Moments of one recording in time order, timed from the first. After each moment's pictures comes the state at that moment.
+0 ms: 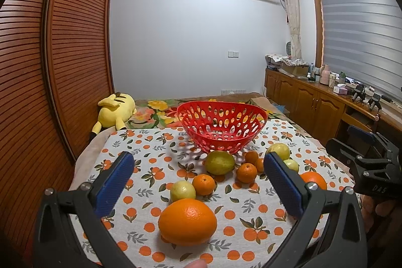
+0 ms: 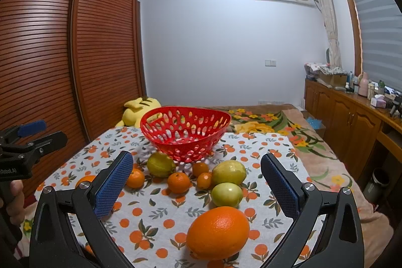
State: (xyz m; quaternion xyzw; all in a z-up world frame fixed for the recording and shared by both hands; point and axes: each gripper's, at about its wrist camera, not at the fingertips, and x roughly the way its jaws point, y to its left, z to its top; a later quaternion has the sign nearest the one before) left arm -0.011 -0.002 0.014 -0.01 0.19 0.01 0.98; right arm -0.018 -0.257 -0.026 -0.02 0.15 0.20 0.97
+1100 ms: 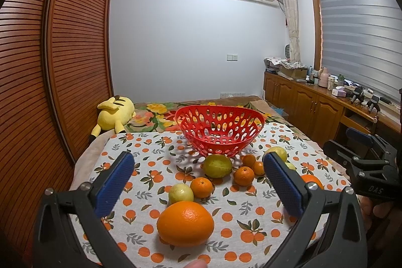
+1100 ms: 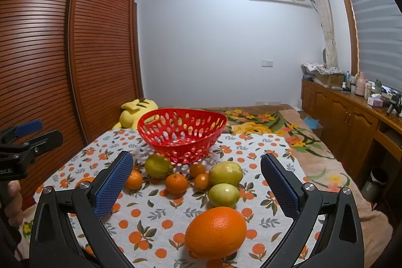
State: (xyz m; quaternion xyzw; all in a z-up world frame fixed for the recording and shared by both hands) left arm -0.016 -0.003 0.023 -0.01 0.19 0.00 0.98; right arm -0.021 -0.258 -0.025 -0.02 0.15 0.19 0.97
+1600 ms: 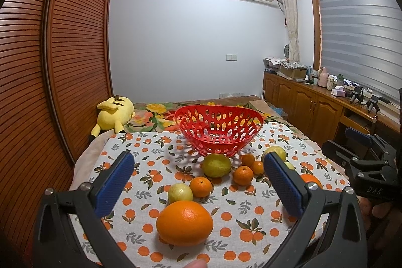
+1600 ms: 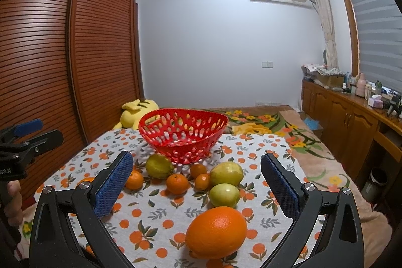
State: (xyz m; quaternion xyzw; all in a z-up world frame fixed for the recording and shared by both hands) left arm -0.019 -0.005 0.025 -0.01 0.19 0.00 0.98; right arm -0.023 -0.261 -0.022 -0.01 0.15 0.19 0.97
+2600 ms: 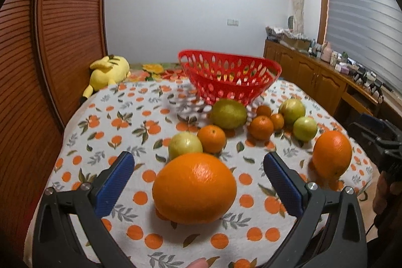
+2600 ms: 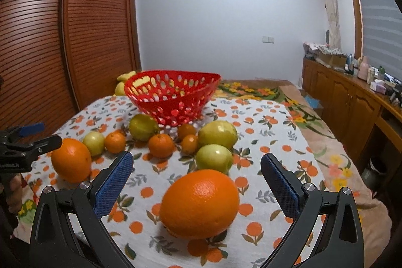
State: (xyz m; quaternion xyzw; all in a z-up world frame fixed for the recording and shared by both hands) left arm 0.019 0.017 -0.067 -0.03 0.29 -0.01 0.96; right arm 0.002 -0.275 -0.079 -0.04 0.23 0.19 0.95
